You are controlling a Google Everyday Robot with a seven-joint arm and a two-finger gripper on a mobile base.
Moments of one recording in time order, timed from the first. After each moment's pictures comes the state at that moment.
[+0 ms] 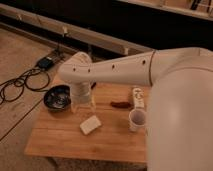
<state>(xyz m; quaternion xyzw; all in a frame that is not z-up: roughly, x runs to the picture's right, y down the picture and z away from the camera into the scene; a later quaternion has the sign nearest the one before) -0.104 0.102 0.703 -0.26 0.23 0.64 0.68</state>
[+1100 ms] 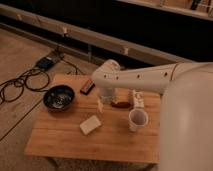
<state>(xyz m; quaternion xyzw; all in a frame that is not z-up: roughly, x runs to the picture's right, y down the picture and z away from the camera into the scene) 0.029 0.101 0.803 -0.27 0.16 0.43 0.85</state>
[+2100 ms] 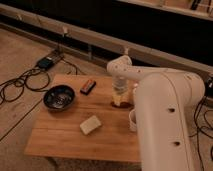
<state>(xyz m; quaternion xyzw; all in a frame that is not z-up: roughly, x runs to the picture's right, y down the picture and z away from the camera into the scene) 0.112 0.072 0.910 -0.35 0.16 0.27 0.88</state>
